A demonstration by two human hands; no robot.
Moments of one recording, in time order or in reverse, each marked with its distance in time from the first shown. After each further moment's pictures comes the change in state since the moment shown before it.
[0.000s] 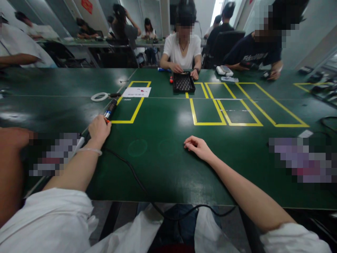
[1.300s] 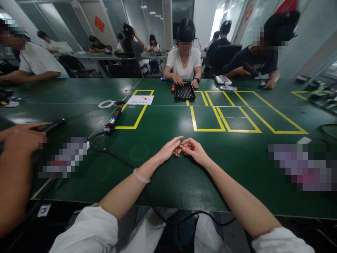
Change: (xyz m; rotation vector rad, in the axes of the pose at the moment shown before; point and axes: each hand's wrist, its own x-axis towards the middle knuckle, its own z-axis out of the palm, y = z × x) left_hand -0.162 0.220 -0.031 -1.638 -0.977 0.391; right_hand 0.012 -0.003 0.016 0.379 -0.028 -0.047
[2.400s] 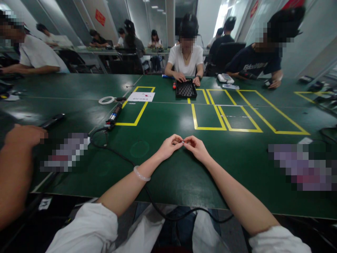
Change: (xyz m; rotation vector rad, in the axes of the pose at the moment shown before) left_hand 0.005 -0.006 -0.004 0.254 0.109 0.222; right_hand 0.002 0.003 -0.008 -0.271 0.132 -0.035
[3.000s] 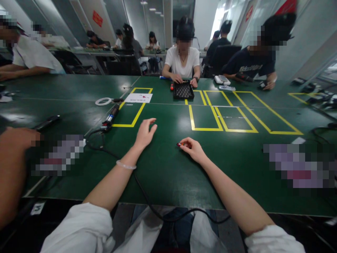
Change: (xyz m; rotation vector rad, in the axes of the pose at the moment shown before) left_hand 0.013 0.013 -0.096 0.761 0.418 0.179; right_hand -0.001 -0.002 -0.001 -0.120 -0.022 0.011
